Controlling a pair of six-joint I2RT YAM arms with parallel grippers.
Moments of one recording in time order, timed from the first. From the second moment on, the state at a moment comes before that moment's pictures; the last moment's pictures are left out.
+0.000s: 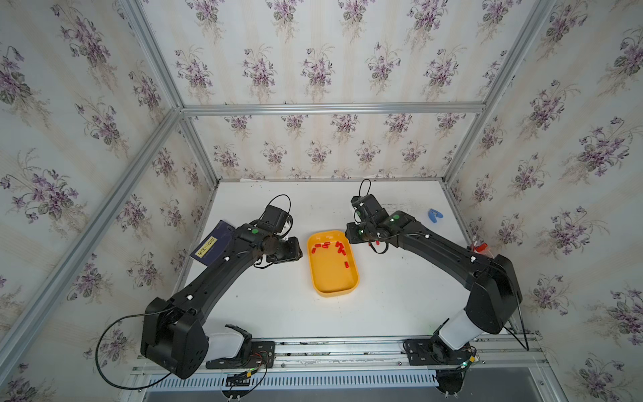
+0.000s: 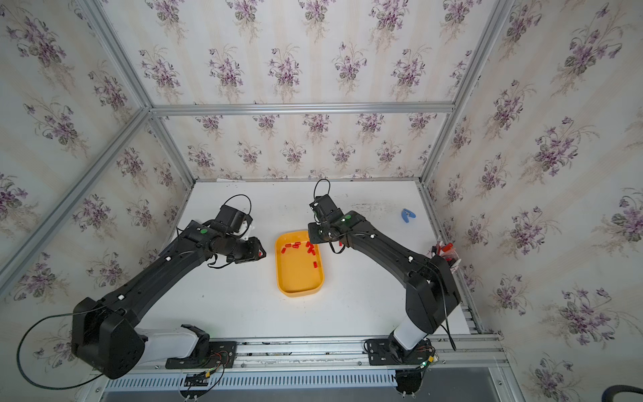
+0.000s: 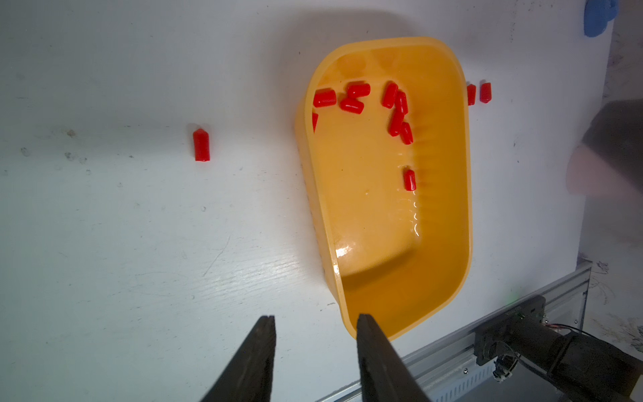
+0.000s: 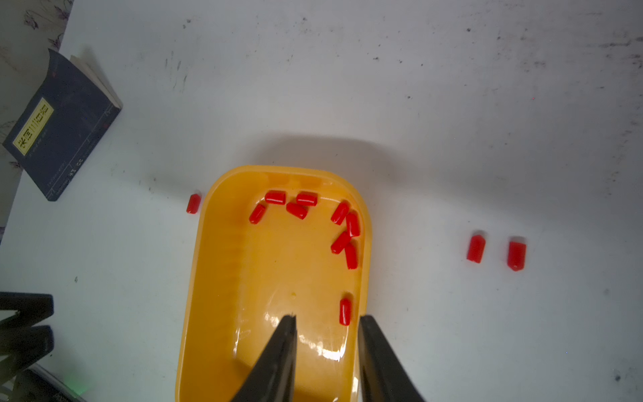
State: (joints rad) left arm -0.40 1.32 1.09 -0.90 0.26 -0.47; right arm 0.72 1.60 1.31 -0.68 0.01 0.47
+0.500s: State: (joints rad) left arm -0.59 1.41 1.18 -0.93 0.20 -0.59; right arm 0.71 1.54 1.31 -0.73 0.00 0.54
